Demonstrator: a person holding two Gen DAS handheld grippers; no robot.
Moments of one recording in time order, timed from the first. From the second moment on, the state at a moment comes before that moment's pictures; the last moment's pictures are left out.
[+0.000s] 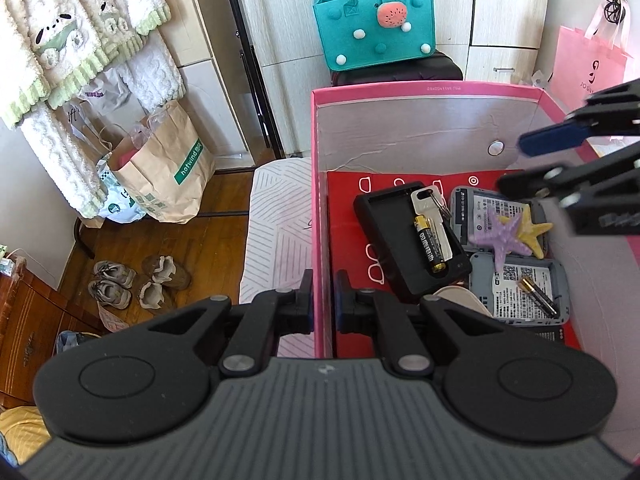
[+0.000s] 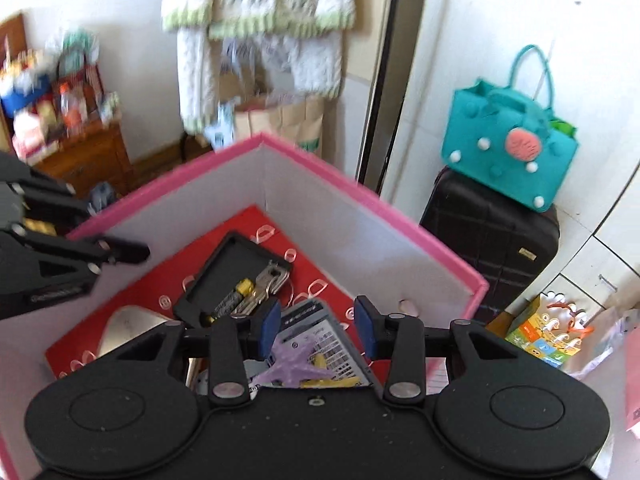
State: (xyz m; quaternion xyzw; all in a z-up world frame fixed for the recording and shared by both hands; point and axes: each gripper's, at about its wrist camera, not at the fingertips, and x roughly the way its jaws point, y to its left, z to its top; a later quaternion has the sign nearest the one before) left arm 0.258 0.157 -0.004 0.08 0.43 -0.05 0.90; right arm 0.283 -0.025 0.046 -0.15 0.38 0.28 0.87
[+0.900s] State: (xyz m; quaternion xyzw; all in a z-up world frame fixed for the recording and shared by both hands) left arm 0.250 0.138 -0.005 0.16 0.41 -0.02 0.90; right arm 0.208 -0.236 -0.026 0.03 0.41 0.10 0.91
